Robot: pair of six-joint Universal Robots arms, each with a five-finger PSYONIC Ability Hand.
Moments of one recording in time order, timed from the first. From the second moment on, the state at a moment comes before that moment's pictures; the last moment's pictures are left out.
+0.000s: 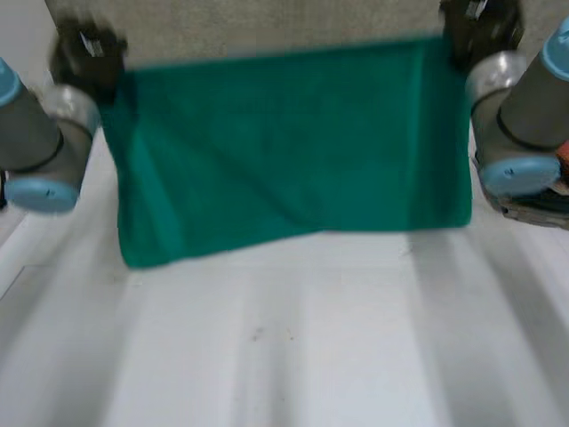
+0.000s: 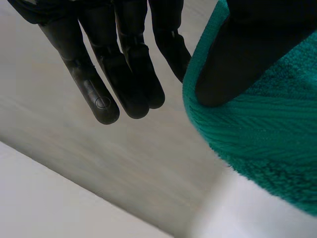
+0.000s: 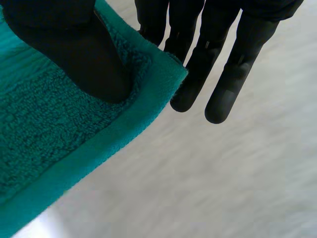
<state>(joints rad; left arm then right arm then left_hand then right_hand) 4.51 -2.21 -0.96 3.47 -1.48 3.84 1.89 -0.86 0.74 -0.26 1.58 2.47 1.16 1.20 1.20 1.20 0.98 1.15 1.18 1.19 1.20 1.00</state>
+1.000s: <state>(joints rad) 4.40 -1.75 -1.81 2.72 -1.63 3.90 1.69 -1.31 1.62 0.43 1.44 1.94 1.16 1.20 1.20 1.20 0.99 1.15 1.19 1.19 1.20 1.02</state>
